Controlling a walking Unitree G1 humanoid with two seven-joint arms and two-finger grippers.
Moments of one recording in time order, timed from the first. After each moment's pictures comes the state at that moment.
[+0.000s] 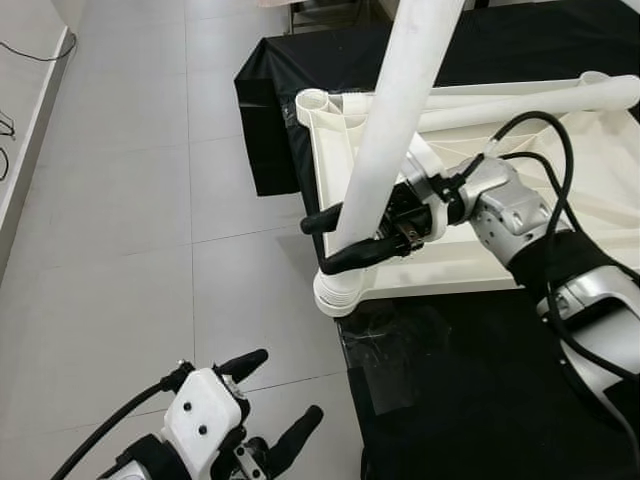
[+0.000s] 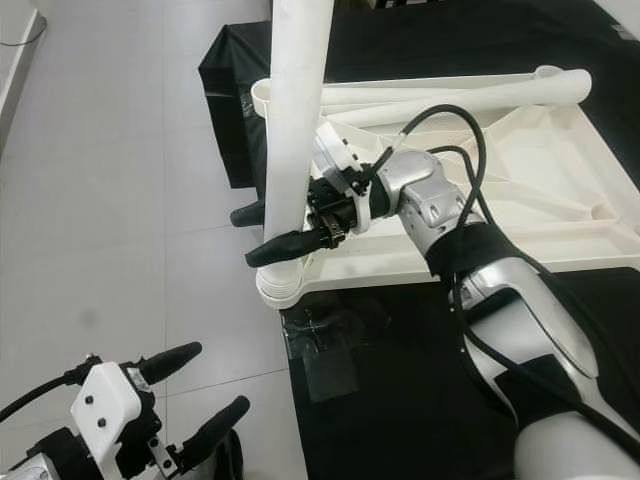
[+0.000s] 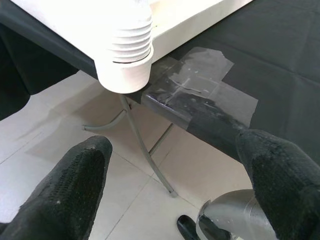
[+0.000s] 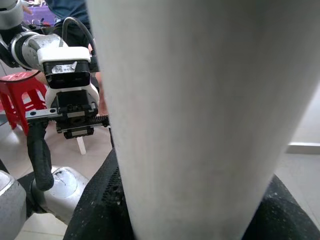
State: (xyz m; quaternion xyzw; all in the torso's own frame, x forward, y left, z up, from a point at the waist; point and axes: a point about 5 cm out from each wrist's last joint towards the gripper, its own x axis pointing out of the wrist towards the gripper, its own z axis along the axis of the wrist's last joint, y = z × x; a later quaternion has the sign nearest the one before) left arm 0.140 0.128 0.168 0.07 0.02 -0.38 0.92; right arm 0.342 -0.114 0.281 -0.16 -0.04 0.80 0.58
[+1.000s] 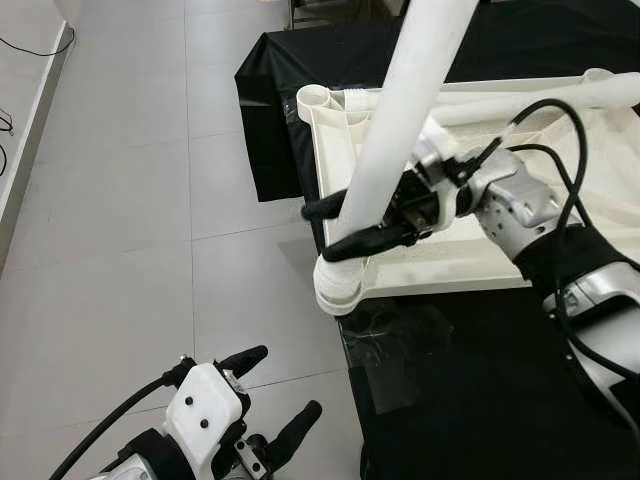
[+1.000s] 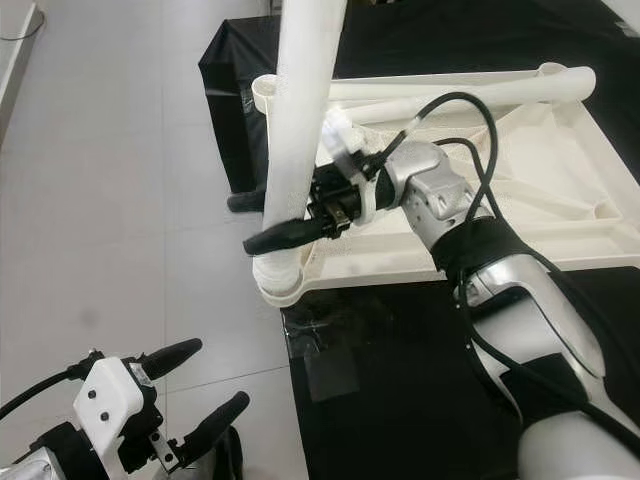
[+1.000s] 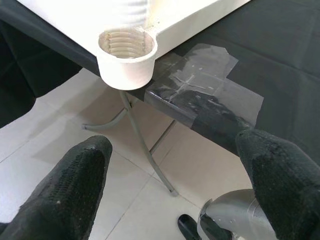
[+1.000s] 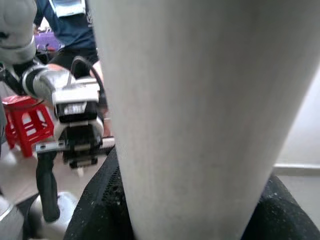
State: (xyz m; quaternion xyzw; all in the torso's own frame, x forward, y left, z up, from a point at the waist) left arm 0.144 0.129 0.167 0.07 0.02 -0.38 0.92; right arm 0.338 -0.115 0.305 -0.12 -0.09 0.80 0.58
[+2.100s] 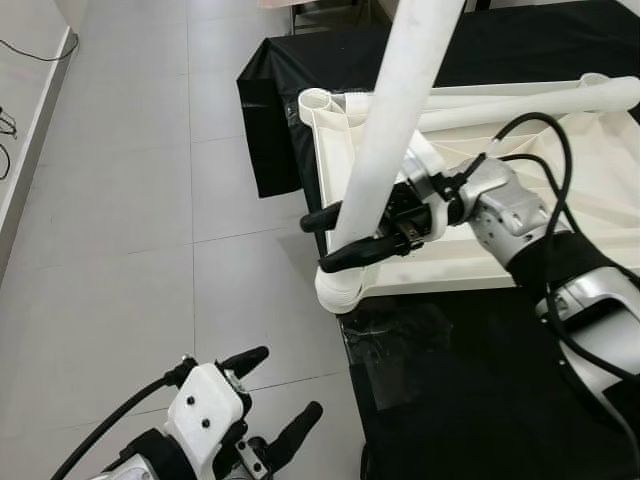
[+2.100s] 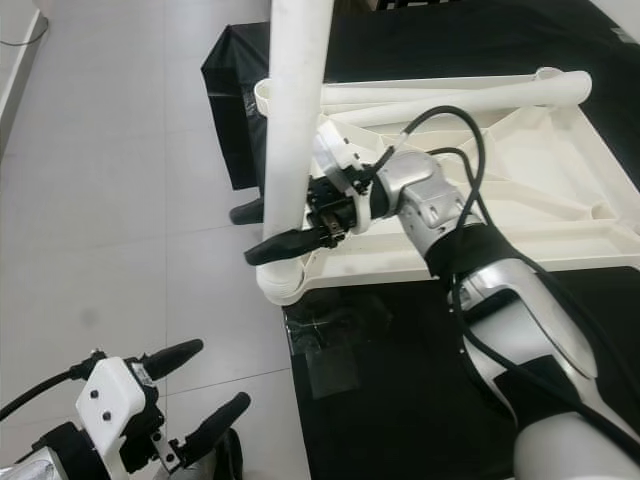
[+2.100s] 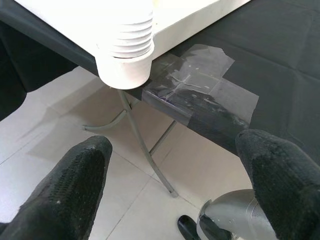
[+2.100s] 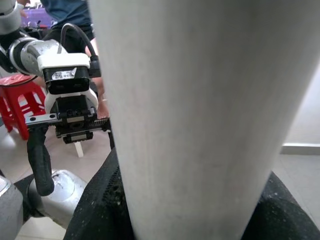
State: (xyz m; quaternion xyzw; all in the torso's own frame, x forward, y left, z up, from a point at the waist) left arm 0.144 0.128 0.166 0.07 0.02 -0.38 0.92; right arm 0.343 -0.117 0.281 -0.15 -0.05 0.79 0.59
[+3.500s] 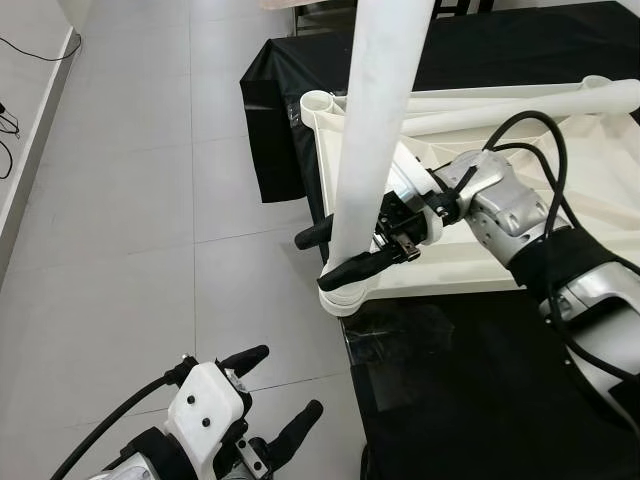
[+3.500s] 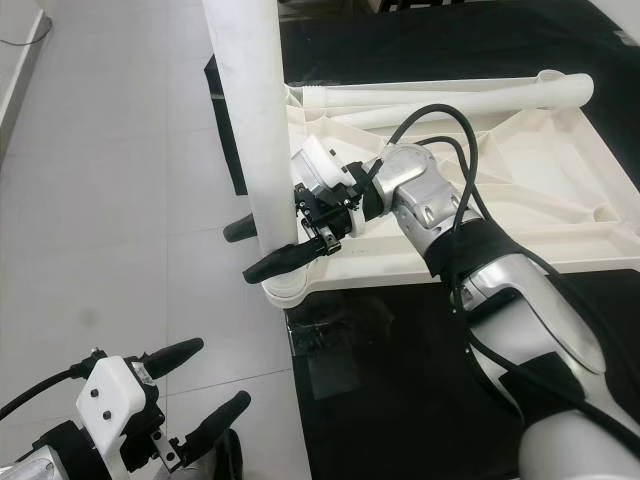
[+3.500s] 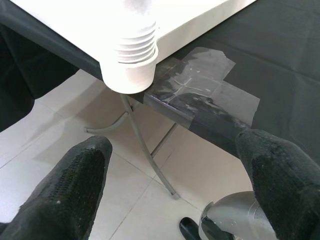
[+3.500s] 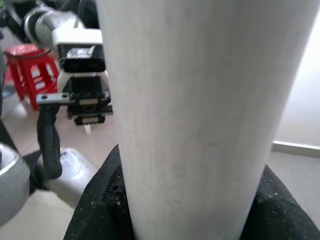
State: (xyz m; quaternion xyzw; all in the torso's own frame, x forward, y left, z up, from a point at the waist) left arm 0.145 0.128 0.167 0.07 0.01 -0.38 0.92; right arm 0.338 -0.105 0.281 -0.20 -0.05 0.80 0.56
